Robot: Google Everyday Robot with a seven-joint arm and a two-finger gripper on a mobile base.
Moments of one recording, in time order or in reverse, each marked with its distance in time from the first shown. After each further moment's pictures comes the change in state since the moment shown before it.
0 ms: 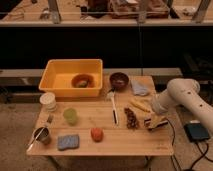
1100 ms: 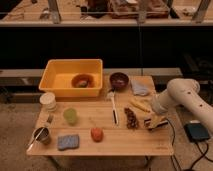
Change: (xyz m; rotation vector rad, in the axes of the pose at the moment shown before) arm 0.001 0.000 0.000 -0.001 0.006 -0.007
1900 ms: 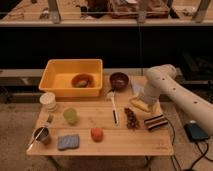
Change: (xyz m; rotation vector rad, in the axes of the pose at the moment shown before) arm -0.009 -0.046 0.022 -0.252 0.120 -0.711
